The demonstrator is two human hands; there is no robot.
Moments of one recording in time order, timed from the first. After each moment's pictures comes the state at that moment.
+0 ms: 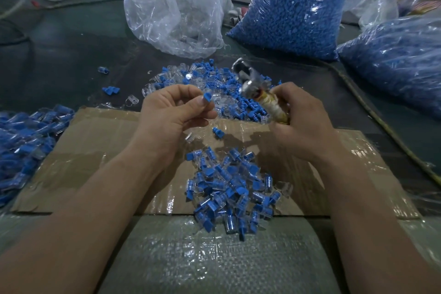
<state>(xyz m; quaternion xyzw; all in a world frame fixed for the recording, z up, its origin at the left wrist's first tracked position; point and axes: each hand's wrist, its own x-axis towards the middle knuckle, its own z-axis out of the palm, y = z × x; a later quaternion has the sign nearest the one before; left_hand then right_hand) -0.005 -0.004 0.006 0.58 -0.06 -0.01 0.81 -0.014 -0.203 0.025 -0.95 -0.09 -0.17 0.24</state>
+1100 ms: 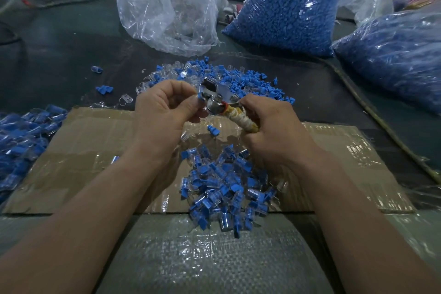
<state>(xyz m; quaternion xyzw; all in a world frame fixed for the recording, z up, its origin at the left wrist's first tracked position) -0.004 -0.007 0.000 0.67 -0.11 0.10 0.72 -0.016 -0.180 0.020 -0.96 -0.15 -0.08 0.22</state>
